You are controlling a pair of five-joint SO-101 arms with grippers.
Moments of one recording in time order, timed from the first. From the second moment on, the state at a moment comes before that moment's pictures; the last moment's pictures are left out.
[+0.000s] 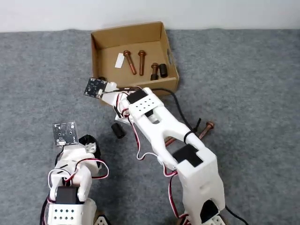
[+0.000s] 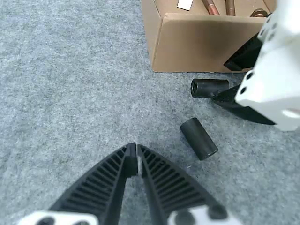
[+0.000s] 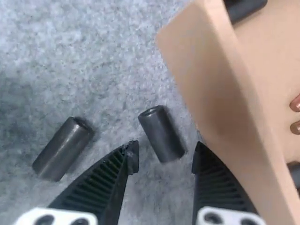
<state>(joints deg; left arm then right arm) -3.7 -92.7 97.2 47.7 17.5 -36.8 30.1 -7.9 49.5 38.1</state>
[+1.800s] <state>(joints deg) -3.7 -92.7 97.2 47.7 17.5 -31.0 -2.4 -9.6 88.4 -9.2</state>
